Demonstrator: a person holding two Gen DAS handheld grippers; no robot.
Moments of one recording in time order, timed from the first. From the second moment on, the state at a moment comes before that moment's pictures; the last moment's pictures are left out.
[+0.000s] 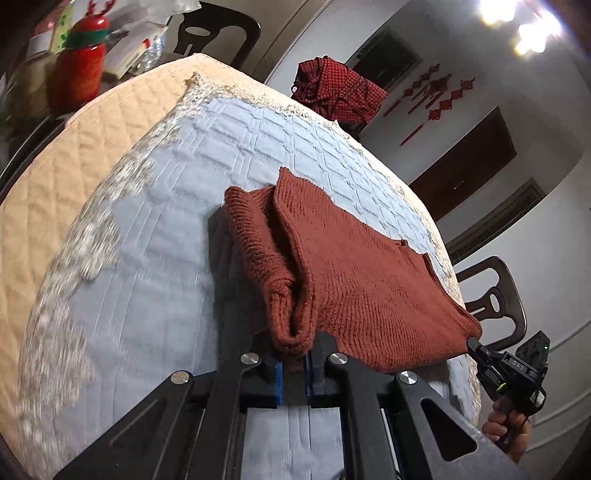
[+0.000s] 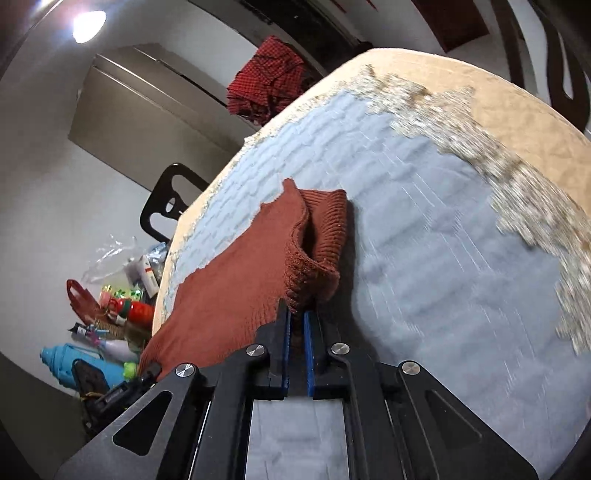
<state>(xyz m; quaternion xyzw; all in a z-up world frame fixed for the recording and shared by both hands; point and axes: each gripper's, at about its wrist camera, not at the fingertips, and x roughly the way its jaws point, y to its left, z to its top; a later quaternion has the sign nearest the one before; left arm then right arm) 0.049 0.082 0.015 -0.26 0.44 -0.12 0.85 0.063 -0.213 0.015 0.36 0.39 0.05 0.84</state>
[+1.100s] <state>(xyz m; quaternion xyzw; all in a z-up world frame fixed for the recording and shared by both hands) 0.059 0.022 0.039 -0.04 0.37 -0.09 0.92 0.091 -0.091 0.026 0.08 0.38 0.15 0.91</state>
